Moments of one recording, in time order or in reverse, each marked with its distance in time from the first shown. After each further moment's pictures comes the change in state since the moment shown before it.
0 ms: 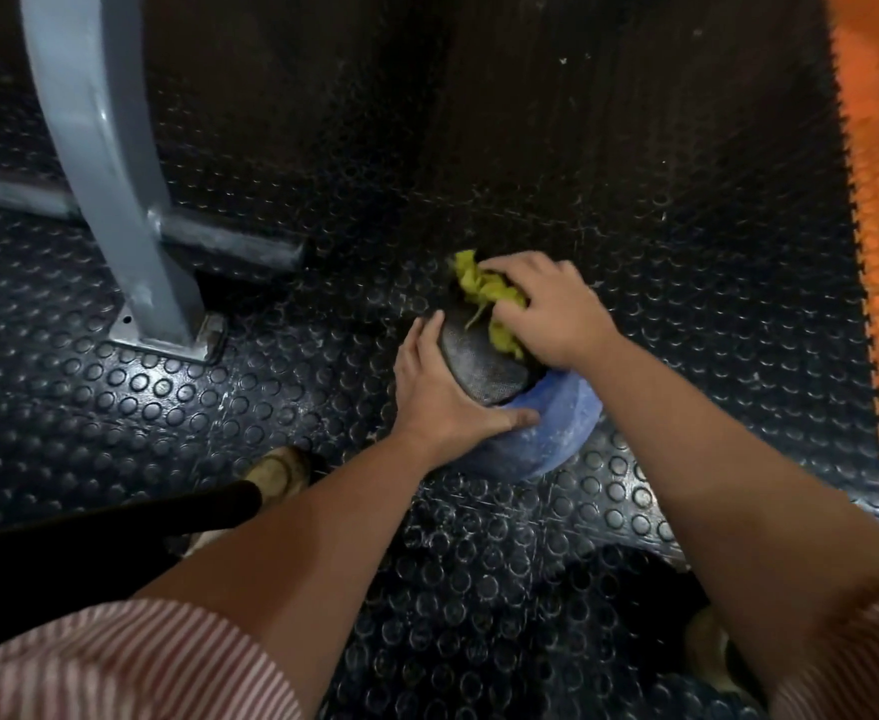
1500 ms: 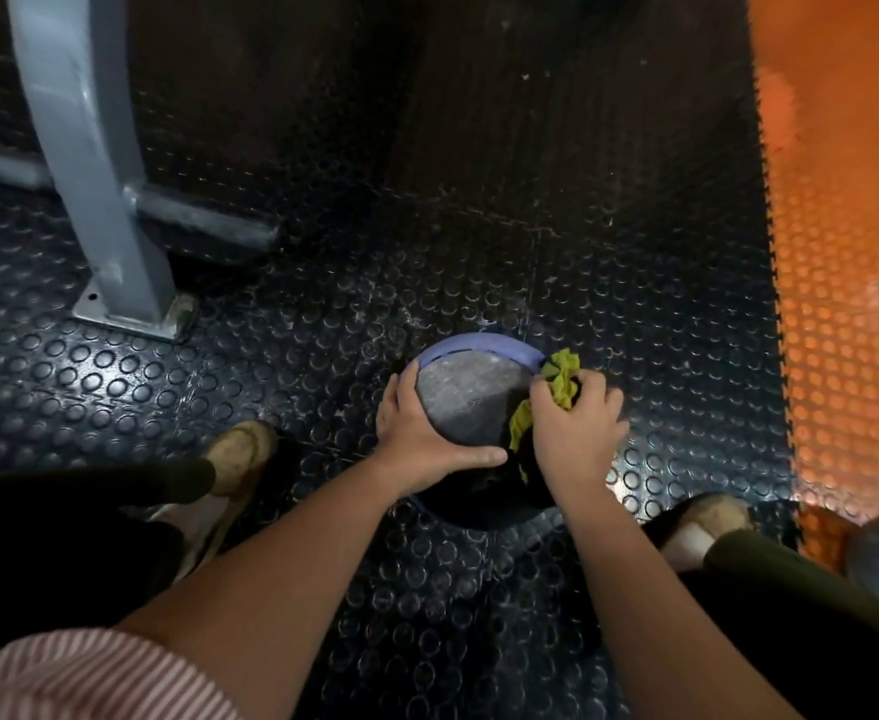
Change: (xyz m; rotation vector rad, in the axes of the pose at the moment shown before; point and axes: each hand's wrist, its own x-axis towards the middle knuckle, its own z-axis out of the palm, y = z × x) left_hand -0.056 -0.015 0.015 -0.108 -0.250 -0.204; right_hand -0.140 -0.013 0.033 0.352 0.454 0.802
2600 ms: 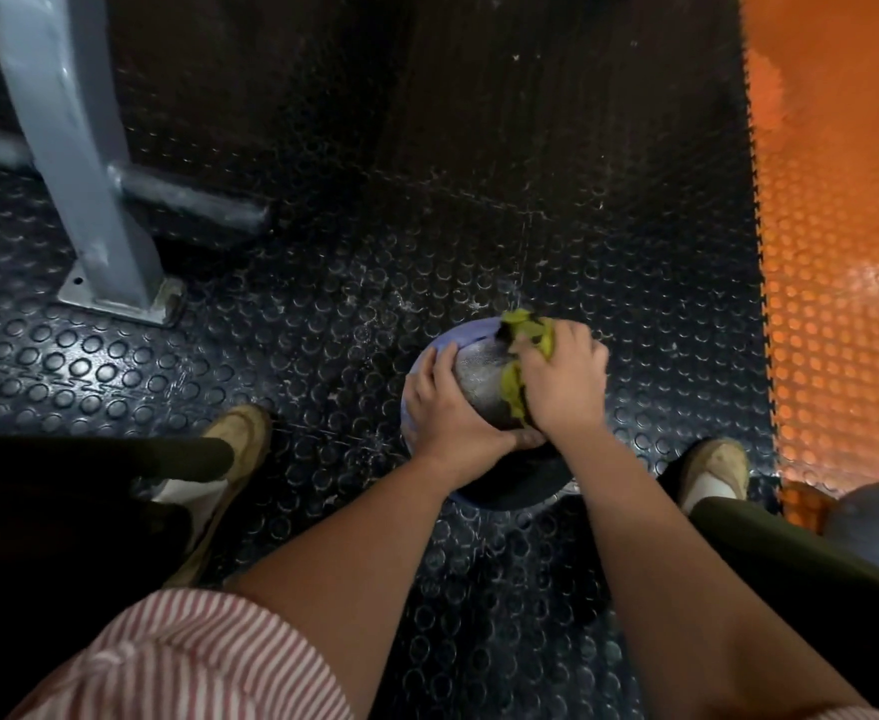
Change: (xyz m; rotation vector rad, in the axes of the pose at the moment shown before) left_hand -0.014 0.024 0.039 0.059 0.161 0.124; right_hand 0.021 -0.009 -0.007 -0.158 -0.171 -0.318
